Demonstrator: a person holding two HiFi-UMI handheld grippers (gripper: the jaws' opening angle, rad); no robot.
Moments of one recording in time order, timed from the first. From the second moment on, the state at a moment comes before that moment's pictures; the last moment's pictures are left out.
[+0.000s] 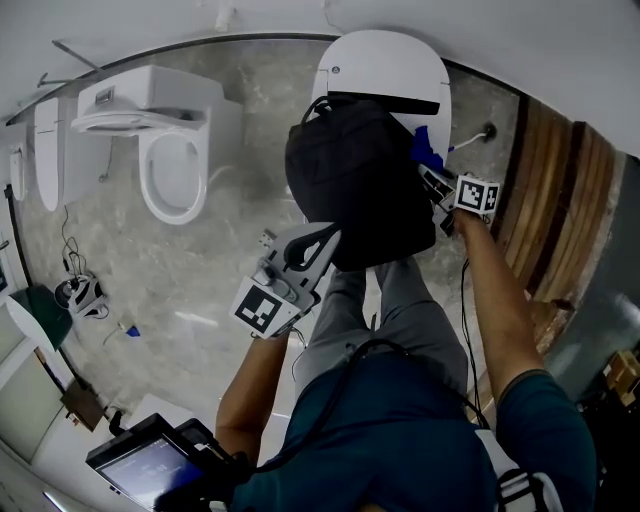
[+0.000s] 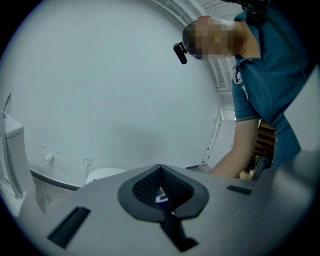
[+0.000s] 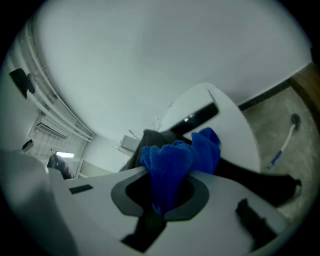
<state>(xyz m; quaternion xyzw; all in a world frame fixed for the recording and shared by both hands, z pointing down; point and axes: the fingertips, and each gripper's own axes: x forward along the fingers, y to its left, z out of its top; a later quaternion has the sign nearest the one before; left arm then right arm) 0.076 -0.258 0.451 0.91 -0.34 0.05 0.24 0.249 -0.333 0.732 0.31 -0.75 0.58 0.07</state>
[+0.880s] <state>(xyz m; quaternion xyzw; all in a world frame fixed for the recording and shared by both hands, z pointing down) 0.079 -0.251 0.451 0.91 -0.34 0.04 0.24 0.219 -0.318 0.683 0.25 -0.82 0.51 0.12</state>
